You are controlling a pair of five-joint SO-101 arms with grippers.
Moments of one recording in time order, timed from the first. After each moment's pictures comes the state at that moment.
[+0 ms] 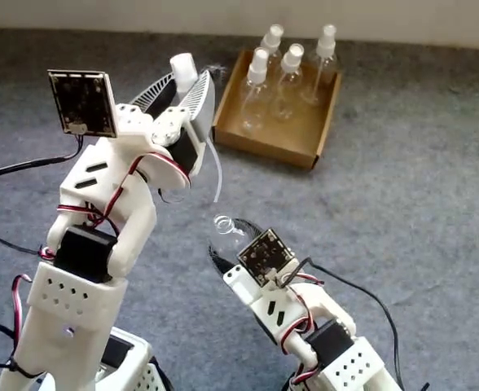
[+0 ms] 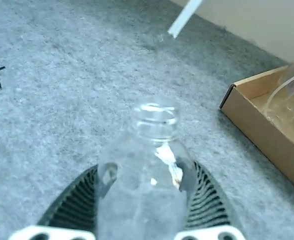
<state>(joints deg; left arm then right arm) 14.7 -49.5 31.1 30.4 21.3 -40.7 -93.5 94.1 27.3 11.7</state>
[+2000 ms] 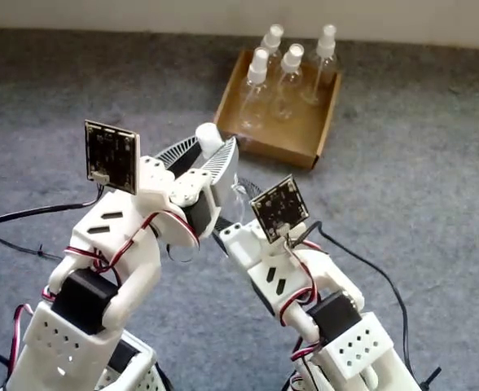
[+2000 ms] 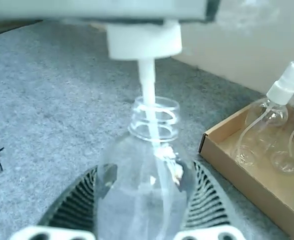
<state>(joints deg) 25.4 -63.6 42.1 40.7 21.3 -37.5 -71.8 68.3 25.2 4.7</state>
